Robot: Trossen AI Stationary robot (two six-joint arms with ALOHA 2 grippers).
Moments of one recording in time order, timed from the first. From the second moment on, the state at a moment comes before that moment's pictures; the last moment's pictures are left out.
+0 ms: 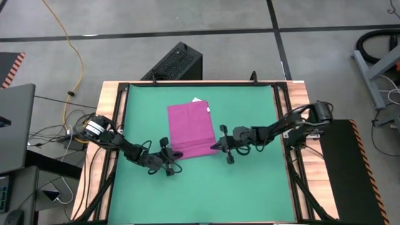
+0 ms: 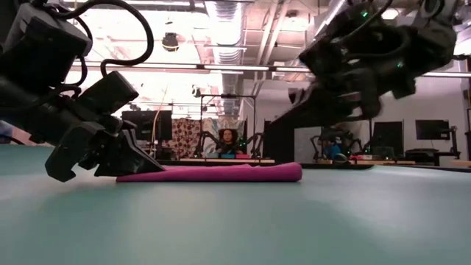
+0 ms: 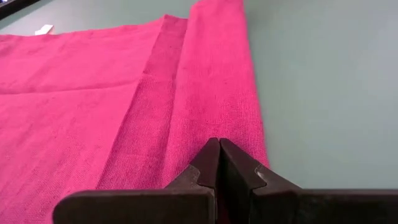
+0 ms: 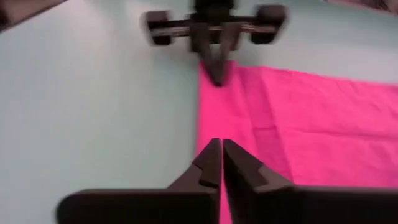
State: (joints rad) left arm -0.43 1.85 0.34 0.86 -0.61 -0.28; right arm 0.08 1.58 0.51 0.69 -0.06 -0.18
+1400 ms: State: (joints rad) left arm -0.43 1.84 0.34 0.83 -0.57 -0.29; right arm 0.02 1.96 0.52 0.83 0.13 -0.17
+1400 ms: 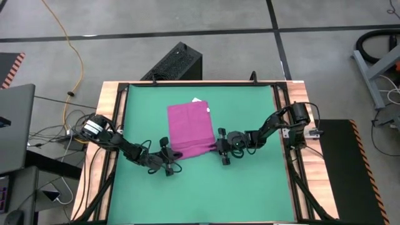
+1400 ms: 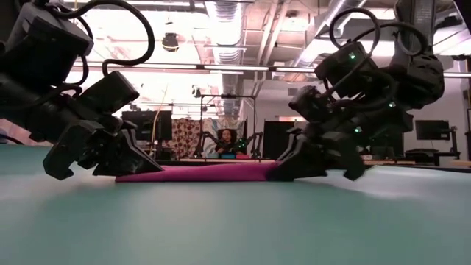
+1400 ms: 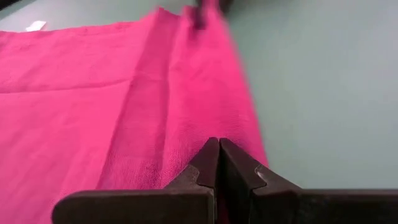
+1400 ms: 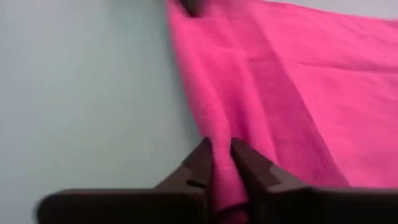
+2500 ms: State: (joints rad) left arm -0.23 1.62 0.35 0.90 -0.34 0.23; right arm 0.13 1.55 0.52 0.40 0.04 0.22
